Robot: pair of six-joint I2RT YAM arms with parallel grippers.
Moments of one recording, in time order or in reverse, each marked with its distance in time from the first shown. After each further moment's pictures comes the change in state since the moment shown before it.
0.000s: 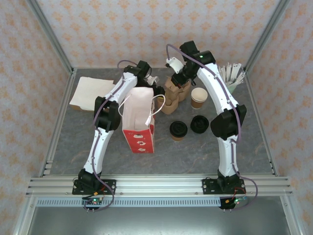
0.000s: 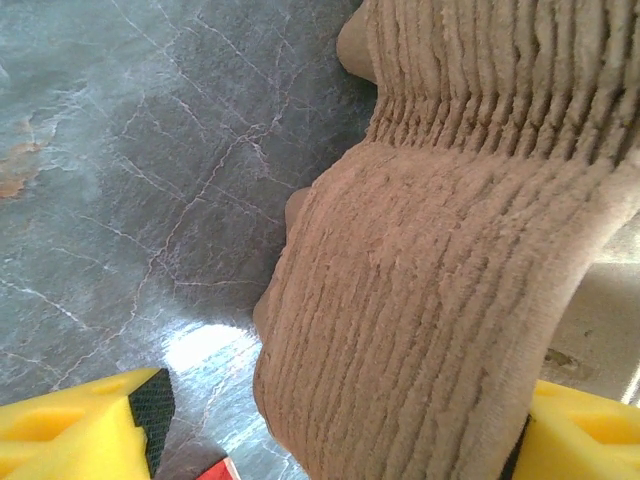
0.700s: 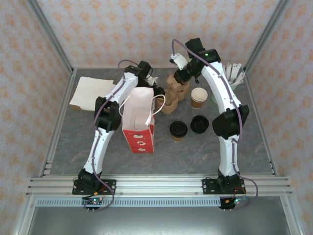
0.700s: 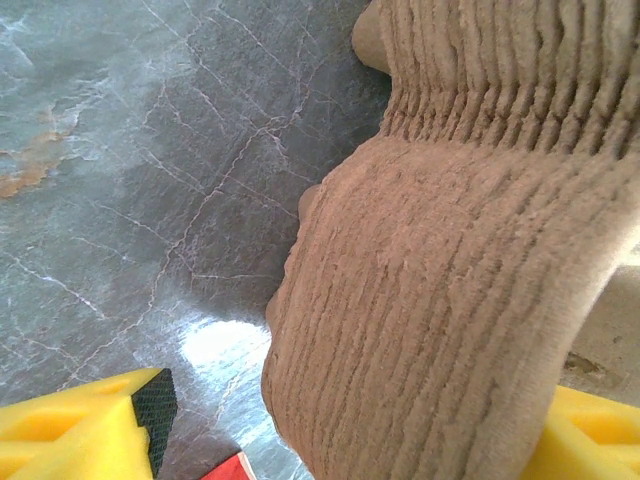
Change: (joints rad) left arm -0.010 0.000 0.008 -0.017 -0.051 0.001; right arm -0.047 -0.004 0.026 0.011 -0.066 0.029
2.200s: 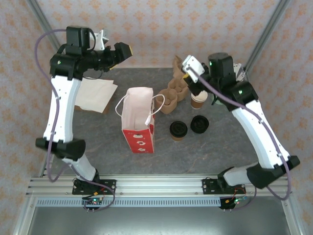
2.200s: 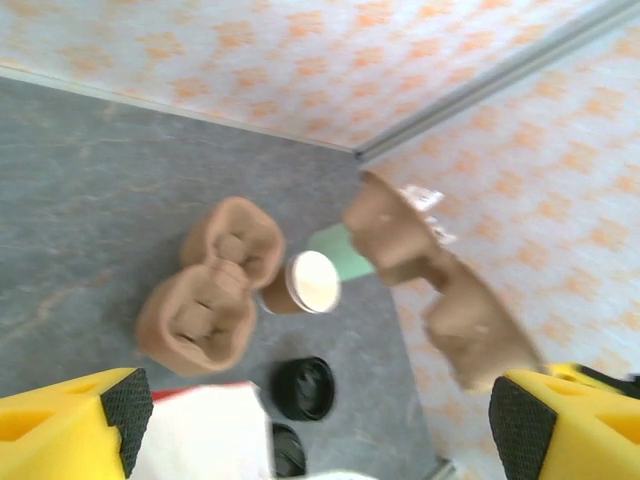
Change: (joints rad) left arm 0.203 -0.864 -0.172 0.109 0.028 -0.369; right arm 0.175 -0.805 -0.711 0.475 0.237 -0.152
